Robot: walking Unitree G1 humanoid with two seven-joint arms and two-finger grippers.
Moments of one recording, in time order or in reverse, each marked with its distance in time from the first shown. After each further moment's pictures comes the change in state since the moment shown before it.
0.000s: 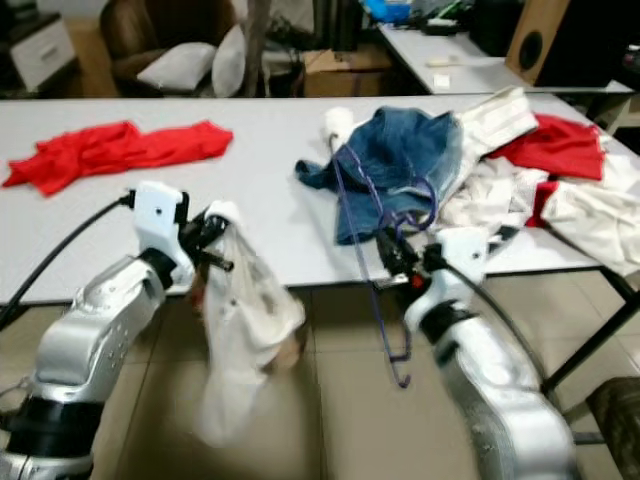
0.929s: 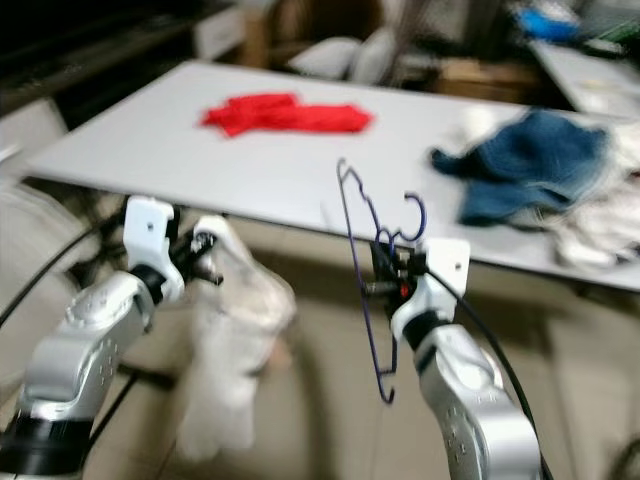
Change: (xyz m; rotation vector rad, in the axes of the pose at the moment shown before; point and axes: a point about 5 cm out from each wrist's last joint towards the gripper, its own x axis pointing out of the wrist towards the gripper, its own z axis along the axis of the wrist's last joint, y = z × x) left arm -0.018 0.010 -0.021 -0.011 0.080 0.067; right arm 0.011 0.008 -0.029 0.097 0.086 -0.158
